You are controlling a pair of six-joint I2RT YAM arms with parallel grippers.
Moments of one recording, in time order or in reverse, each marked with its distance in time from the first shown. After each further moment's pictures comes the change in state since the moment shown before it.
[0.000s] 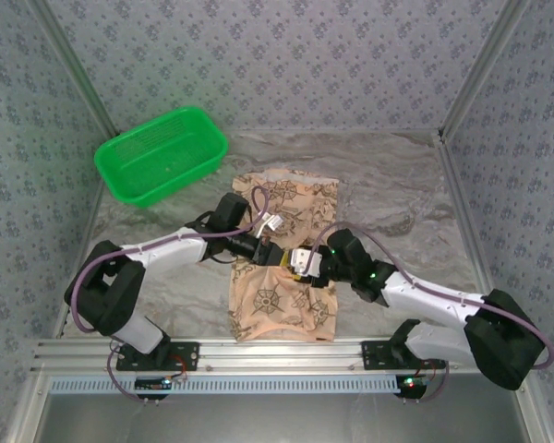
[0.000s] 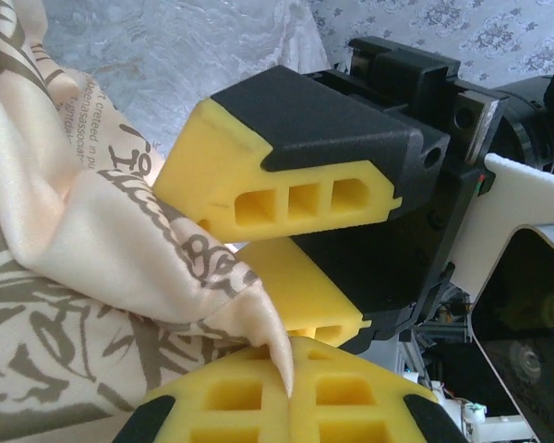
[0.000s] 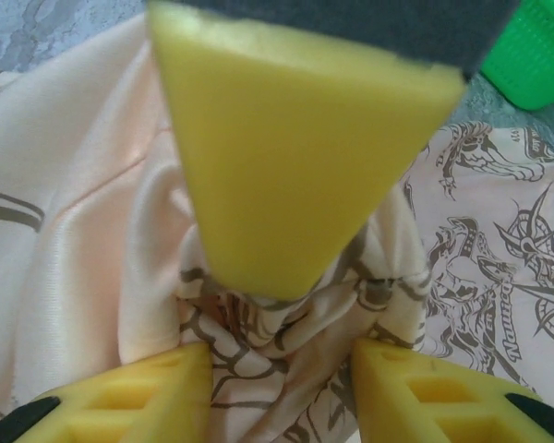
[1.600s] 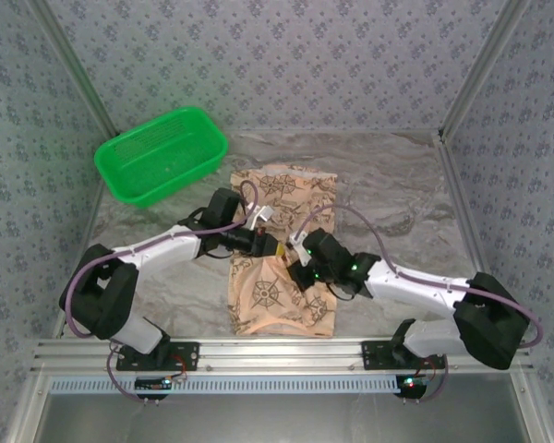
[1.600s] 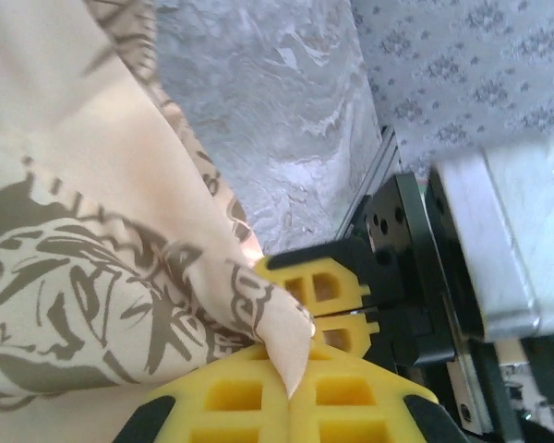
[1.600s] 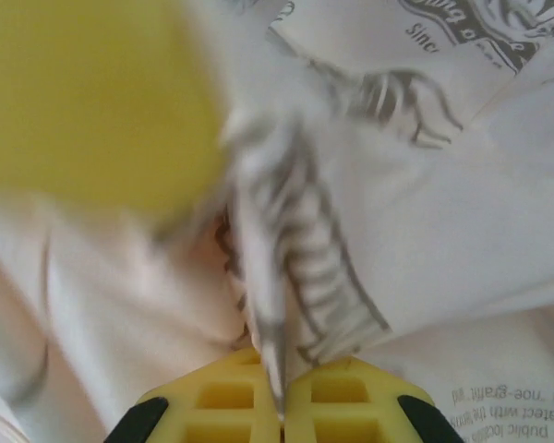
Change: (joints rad) left arm 0.071 -0.030 0.002 -0.023 -0.125 -0.085; right arm 0.123 0.105 0.144 -0.264 0.183 0.913
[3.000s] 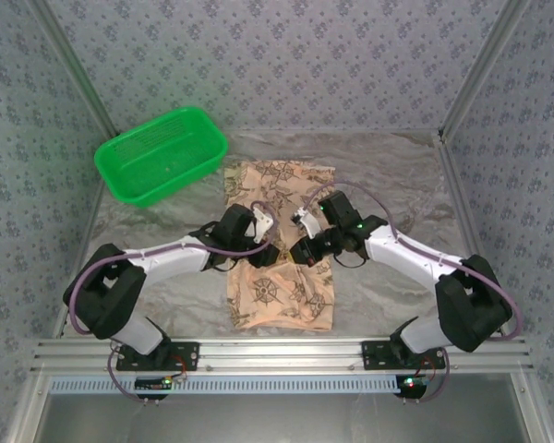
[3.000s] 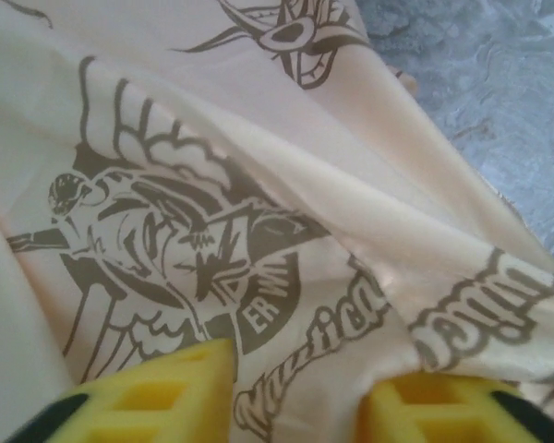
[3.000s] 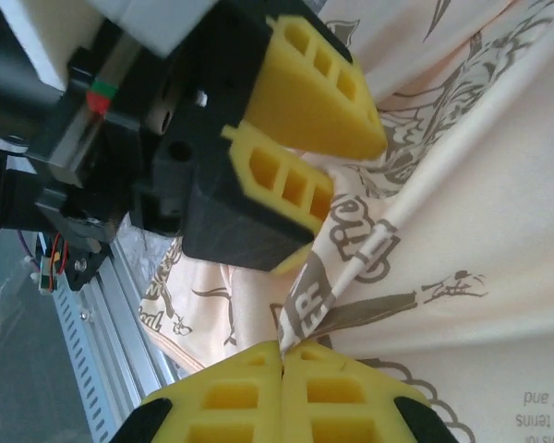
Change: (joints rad) left arm -0.134 0.013 -0.068 0.059 -0.585 0.400; right arm -0.304 0.157 0.268 -0.257 -0.563 -0.105
